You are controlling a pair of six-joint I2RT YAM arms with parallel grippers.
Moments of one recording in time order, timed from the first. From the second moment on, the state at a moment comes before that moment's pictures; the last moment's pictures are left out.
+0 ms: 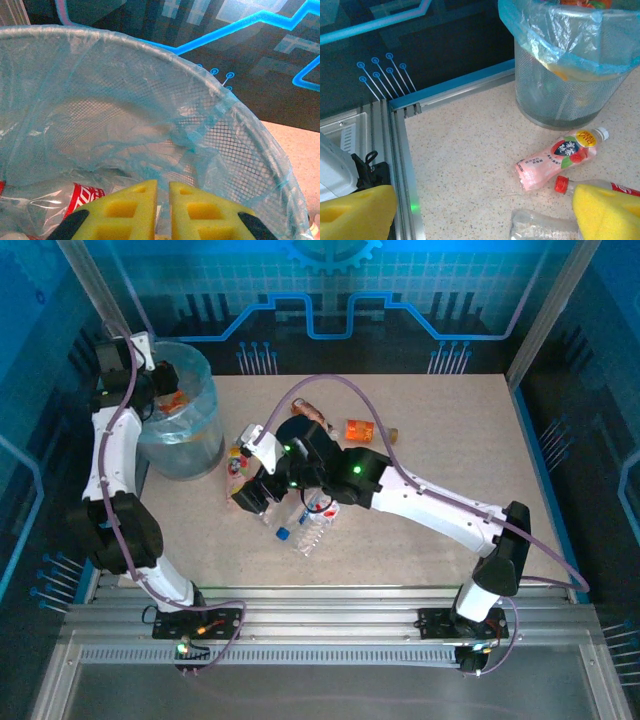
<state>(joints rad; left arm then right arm) 0.30 1.69 1.68 -0.55 0.28 -0.14 1.06 1.67 1.71 -0.52 -0.14 0.02</state>
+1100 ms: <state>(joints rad) 0.19 1.24 1.58 -0.73 0.27 -0.20 0.80 1.64 1.61 -0.71 0.02 0.34</state>
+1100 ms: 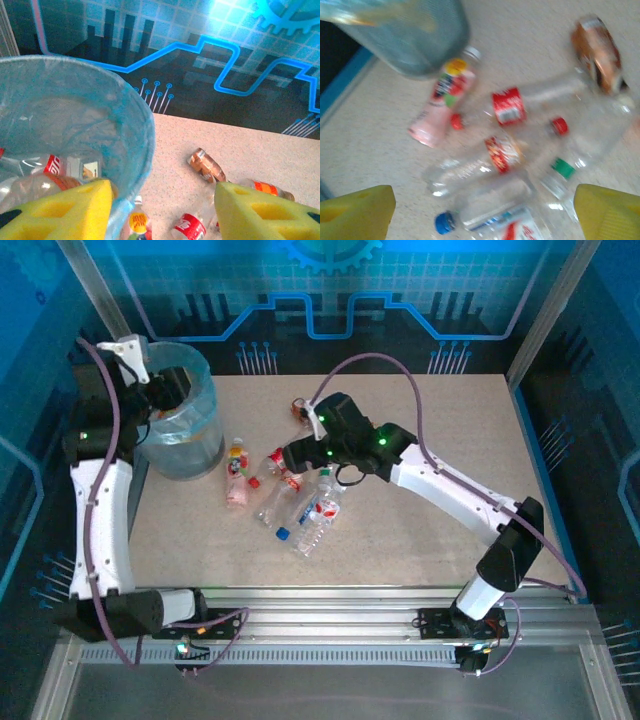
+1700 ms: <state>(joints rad) -0.23 1.01 1.23 -0.68 0.24 0.00 0.83 1.64 1.28 -0.76 0.04 0.66</state>
